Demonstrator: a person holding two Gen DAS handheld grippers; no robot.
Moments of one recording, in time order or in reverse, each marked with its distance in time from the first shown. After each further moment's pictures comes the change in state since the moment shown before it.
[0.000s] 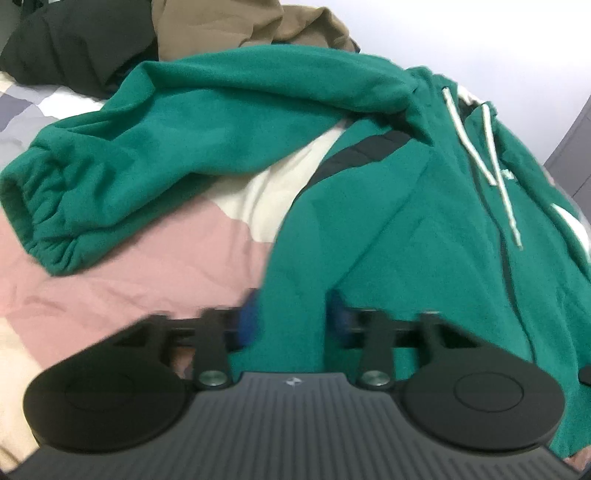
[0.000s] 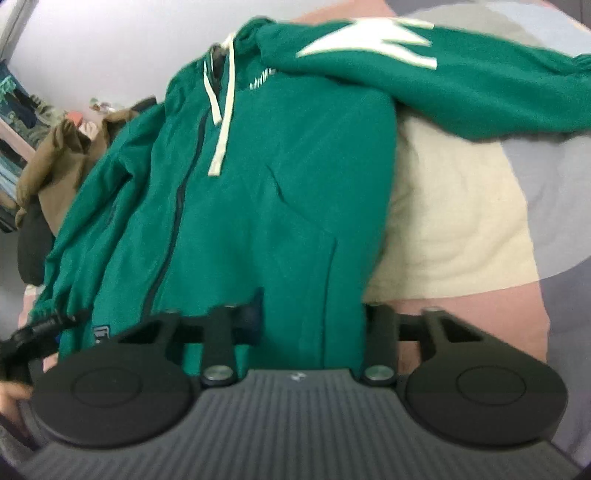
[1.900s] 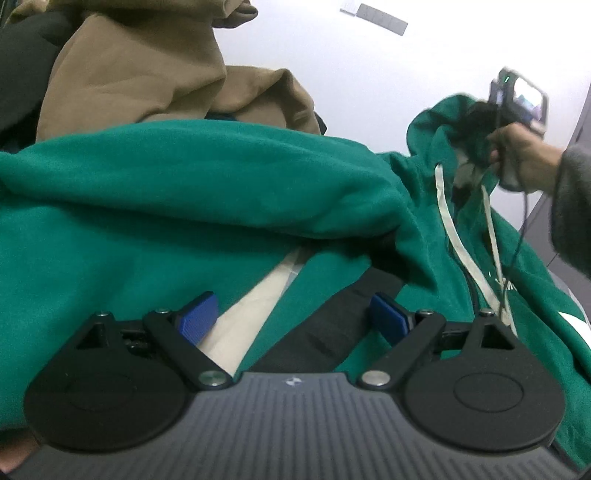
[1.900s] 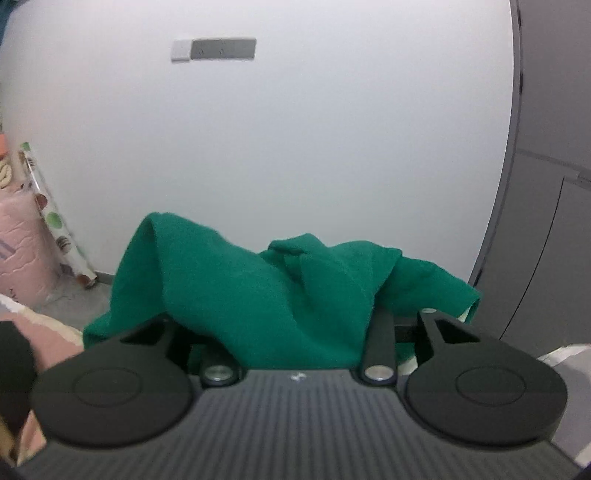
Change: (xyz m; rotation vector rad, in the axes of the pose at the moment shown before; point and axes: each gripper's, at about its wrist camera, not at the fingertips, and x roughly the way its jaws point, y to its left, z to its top) left arm 0.126 -0.032 0.094 -0.010 -0.287 -0.116; right arm 0.285 0.235 0.408 -0.391 -0.563 -0.389
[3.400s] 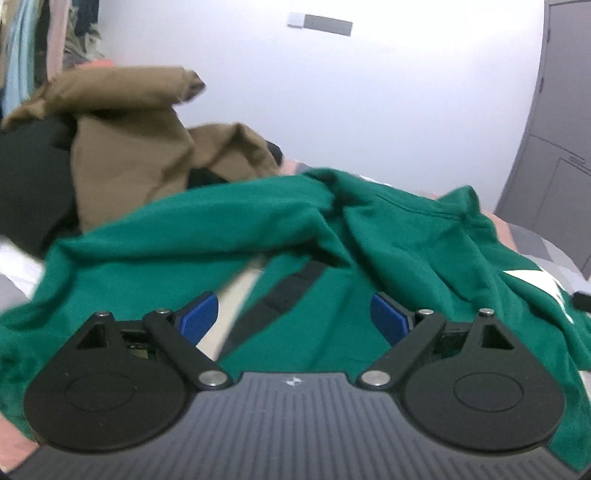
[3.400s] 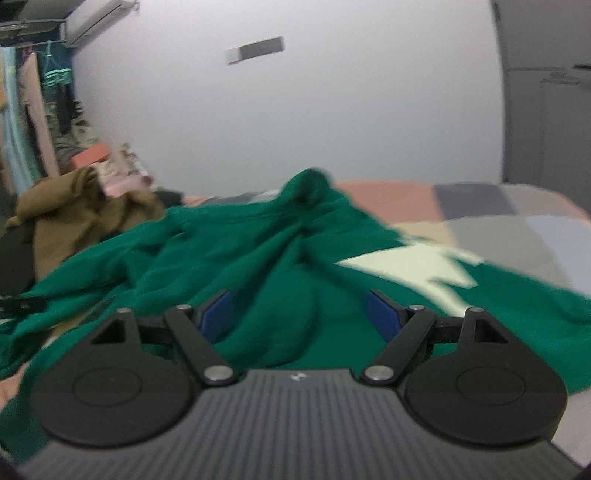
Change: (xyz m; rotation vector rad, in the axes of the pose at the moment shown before) left arm -0.131 -0.071 0.000 0.199 0.003 0.009; right arm -0.385 -0.201 -0.222 0.122 0.107 0.347
